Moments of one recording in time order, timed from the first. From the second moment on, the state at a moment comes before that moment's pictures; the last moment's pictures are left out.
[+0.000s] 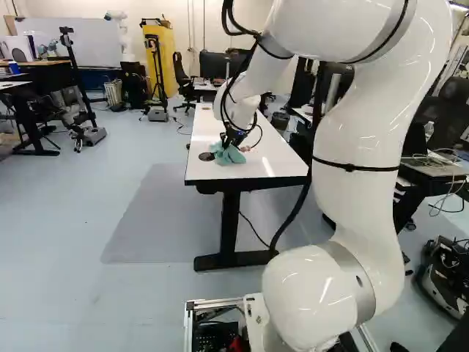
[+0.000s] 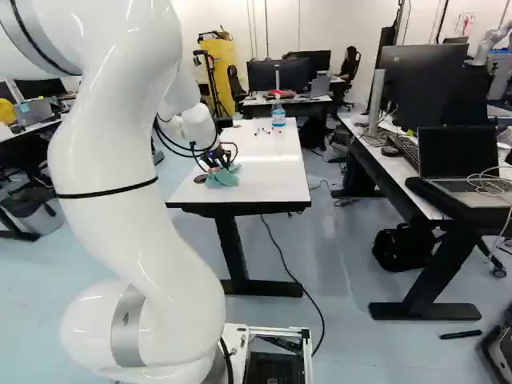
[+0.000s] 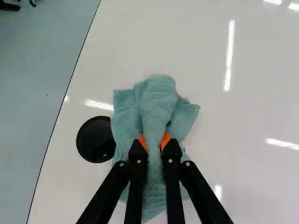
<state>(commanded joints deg) 8.7 -17.0 -56.8 -1.1 -6.6 0.0</state>
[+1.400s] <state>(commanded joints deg) 1.6 -15.8 -55.3 -1.1 -6.6 0.0</state>
